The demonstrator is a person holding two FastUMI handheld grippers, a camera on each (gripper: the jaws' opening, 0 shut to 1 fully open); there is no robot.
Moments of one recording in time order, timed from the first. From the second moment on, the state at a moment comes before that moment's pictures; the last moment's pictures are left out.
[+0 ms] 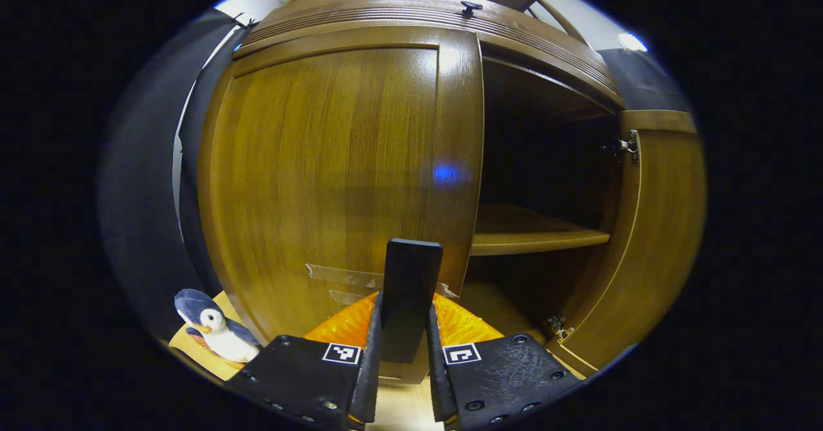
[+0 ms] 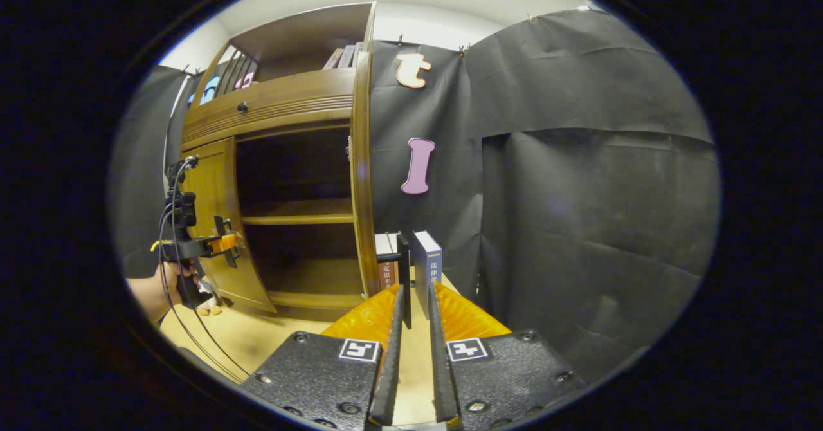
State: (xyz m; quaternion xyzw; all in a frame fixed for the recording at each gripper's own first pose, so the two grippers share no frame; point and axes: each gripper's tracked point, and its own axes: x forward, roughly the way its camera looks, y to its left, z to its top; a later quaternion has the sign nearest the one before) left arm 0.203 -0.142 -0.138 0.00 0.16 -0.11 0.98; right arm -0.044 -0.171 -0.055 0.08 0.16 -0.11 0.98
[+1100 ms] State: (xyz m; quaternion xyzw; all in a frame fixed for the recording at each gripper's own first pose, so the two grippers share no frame) left arm 0.097 -0.039 -0.111 0.01 0.13 -0.04 0.99; right arm -0.005 -0.055 -0.036 0.04 0.15 0.00 0.99
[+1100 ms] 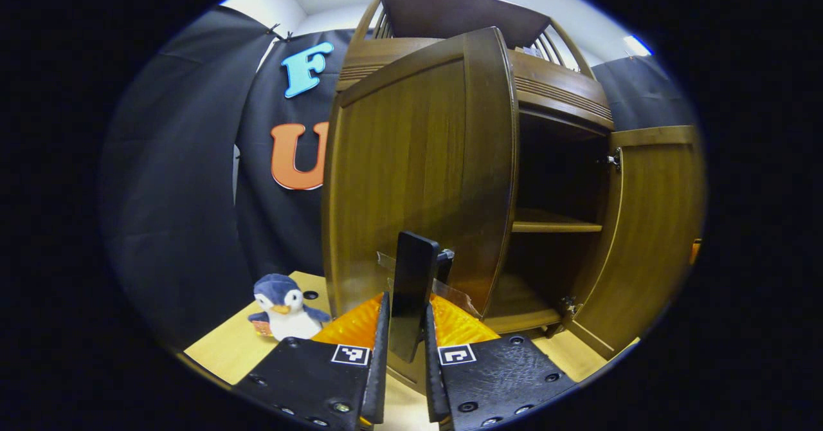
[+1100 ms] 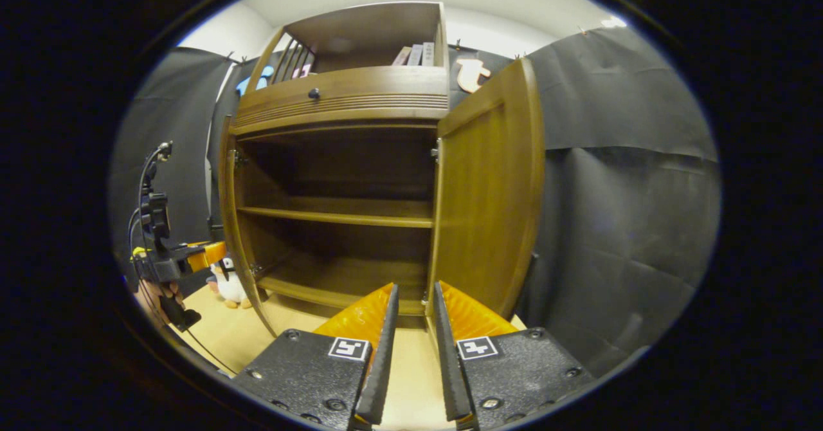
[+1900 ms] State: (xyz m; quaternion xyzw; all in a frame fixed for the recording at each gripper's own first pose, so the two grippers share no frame) left arm 0.069 0.077 -0.098 0.03 0.12 0.00 0.99; right arm 0.017 0.024 -0.032 0.03 0.16 0.05 0.99
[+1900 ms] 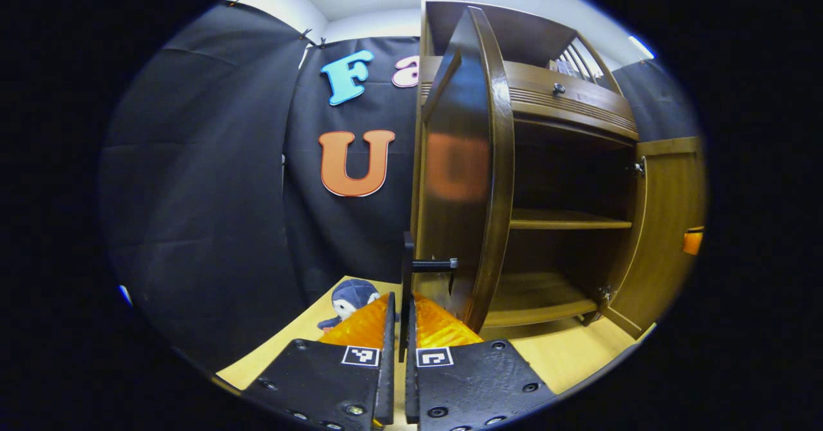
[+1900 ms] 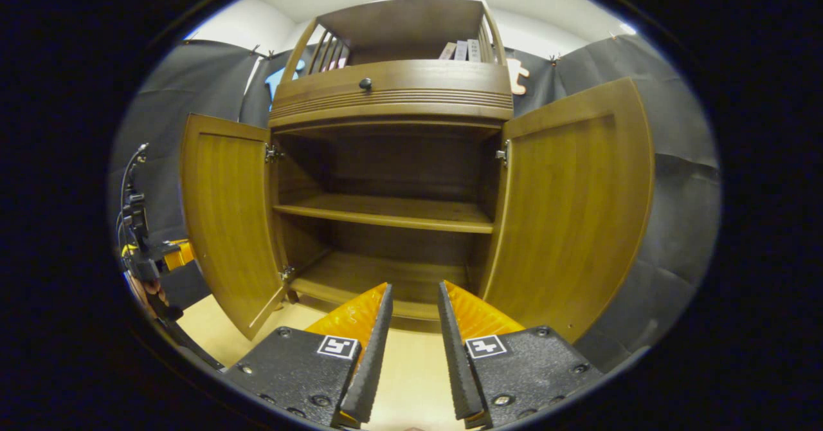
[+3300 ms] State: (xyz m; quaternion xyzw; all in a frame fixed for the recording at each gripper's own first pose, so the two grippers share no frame) left arm -0.005 0.039 0.008 0.01 0.05 0.00 1.00; right arm 0.033 0.068 0.021 0.03 0.11 0.09 0.99
